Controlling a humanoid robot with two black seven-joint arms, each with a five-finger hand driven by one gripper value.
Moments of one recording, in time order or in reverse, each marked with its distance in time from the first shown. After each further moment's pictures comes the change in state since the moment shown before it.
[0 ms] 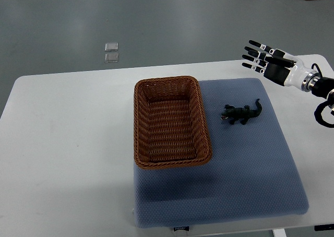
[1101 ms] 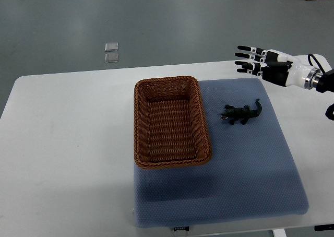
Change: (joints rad) left arm -0.006 0.000 0.002 0.001 0.000 0.006 0.002; right arm 0.034 -0.038 0.002 0.009 -0.325 0.149 0.035
